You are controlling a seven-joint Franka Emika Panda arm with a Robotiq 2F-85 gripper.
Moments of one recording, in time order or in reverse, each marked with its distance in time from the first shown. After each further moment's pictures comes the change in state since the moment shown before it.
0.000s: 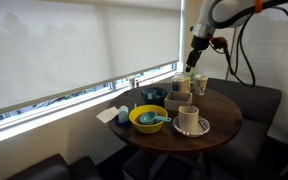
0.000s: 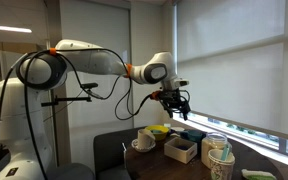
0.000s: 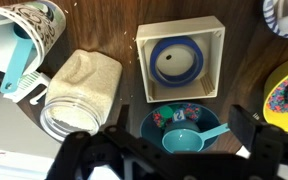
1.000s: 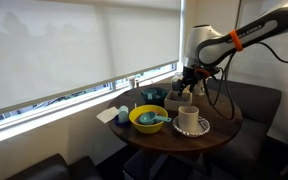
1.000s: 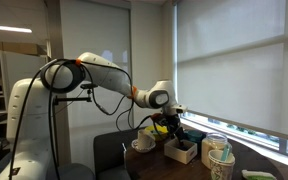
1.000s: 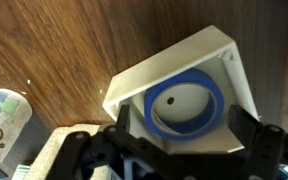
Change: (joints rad) arm 0.054 0.145 0.008 -0.130 -0.119 0.178 0.510
